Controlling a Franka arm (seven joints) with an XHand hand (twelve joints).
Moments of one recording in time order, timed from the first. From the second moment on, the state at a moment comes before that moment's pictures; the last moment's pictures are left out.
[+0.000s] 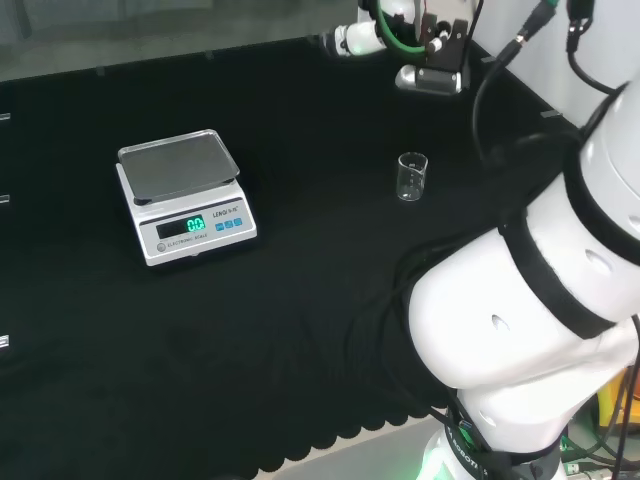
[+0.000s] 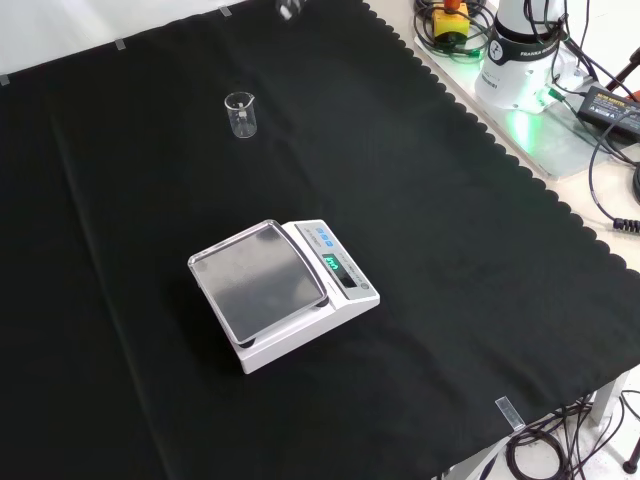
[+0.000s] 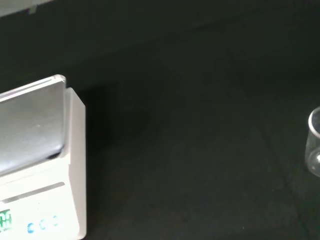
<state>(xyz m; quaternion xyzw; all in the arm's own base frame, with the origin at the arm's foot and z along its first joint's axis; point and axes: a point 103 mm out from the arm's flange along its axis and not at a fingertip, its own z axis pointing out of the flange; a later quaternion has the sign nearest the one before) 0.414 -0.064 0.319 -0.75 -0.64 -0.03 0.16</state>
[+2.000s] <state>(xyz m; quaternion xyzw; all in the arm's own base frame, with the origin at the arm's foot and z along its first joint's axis) 0.451 -0.146 0.146 -0.80 -0.54 0.01 0.26</state>
